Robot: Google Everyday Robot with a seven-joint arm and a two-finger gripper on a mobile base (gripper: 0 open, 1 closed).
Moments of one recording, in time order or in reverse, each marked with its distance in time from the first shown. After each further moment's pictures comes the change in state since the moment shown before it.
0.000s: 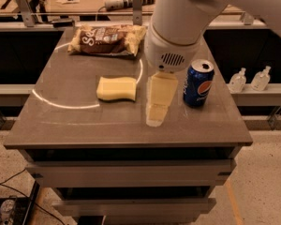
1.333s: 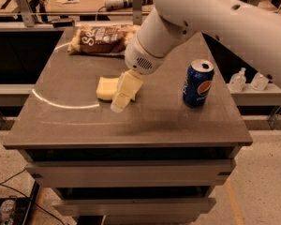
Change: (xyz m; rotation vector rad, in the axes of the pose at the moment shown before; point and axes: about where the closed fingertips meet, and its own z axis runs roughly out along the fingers) arm -0.065 -0.059 0.091 -0.064 -0.339 0.129
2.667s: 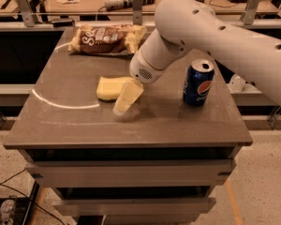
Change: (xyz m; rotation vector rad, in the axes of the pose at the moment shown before) arm 0.036 -0.023 0.045 -0.009 0.002 0.142
